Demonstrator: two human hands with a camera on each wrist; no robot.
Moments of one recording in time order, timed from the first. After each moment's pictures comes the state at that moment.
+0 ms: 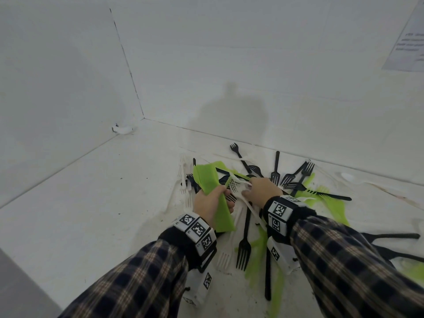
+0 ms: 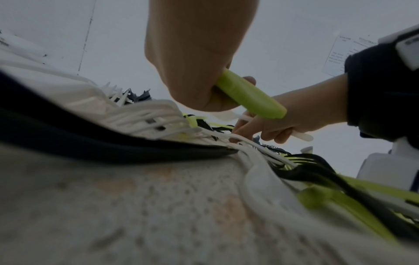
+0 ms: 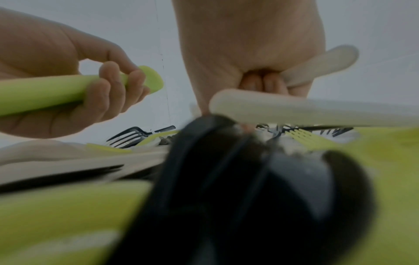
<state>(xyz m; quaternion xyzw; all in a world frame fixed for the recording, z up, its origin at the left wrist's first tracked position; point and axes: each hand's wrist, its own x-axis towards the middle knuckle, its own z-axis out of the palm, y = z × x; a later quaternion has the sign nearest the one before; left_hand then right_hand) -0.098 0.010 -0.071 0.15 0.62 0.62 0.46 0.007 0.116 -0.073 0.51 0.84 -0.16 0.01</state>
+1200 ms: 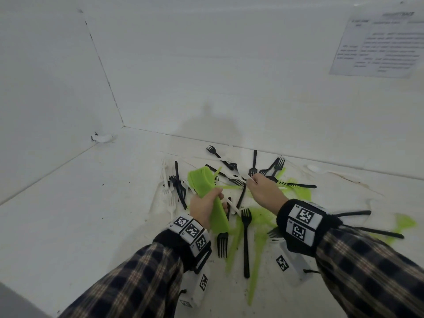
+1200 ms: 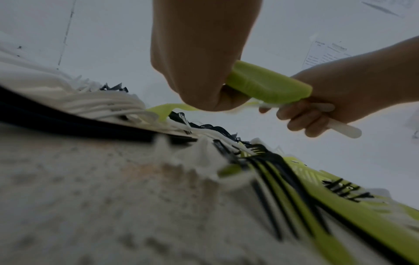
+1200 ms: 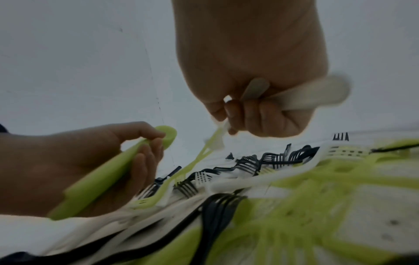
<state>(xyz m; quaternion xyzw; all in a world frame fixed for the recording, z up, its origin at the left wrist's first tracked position) -0.061 -0.001 -0.066 0.14 0.58 0.63 0.50 0.072 0.069 -0.040 0.54 0.74 -0.35 -0.19</state>
